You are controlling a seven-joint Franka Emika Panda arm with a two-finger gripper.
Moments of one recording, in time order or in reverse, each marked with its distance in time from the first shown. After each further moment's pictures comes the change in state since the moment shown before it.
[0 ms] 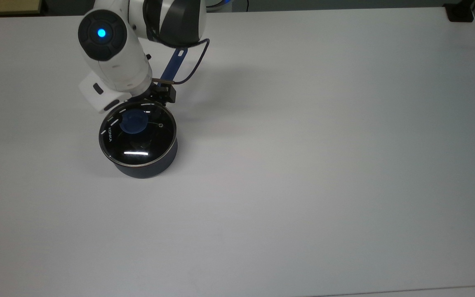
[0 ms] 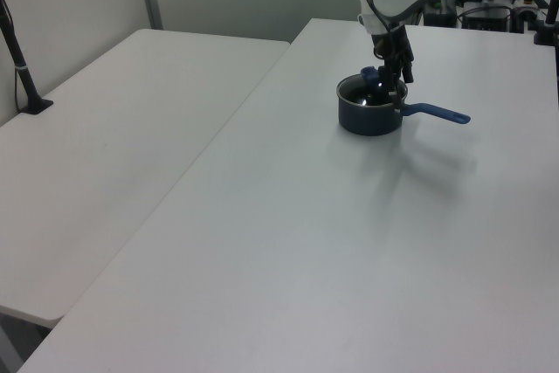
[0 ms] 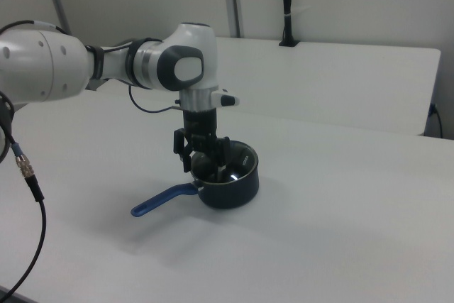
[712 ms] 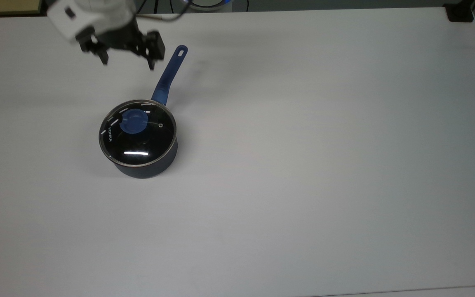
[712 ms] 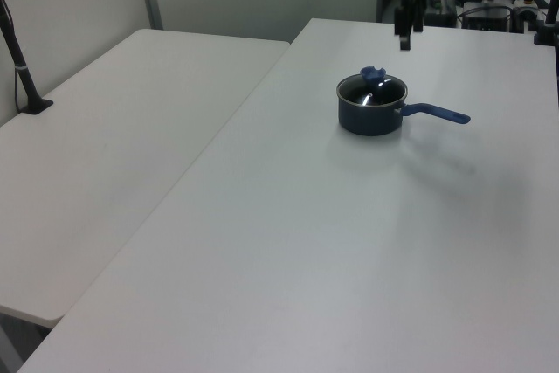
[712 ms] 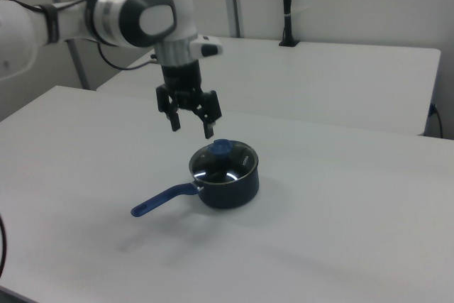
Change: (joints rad) arm 0.002 -0.266 0.000 -0.060 -0.034 -0.004 0.000
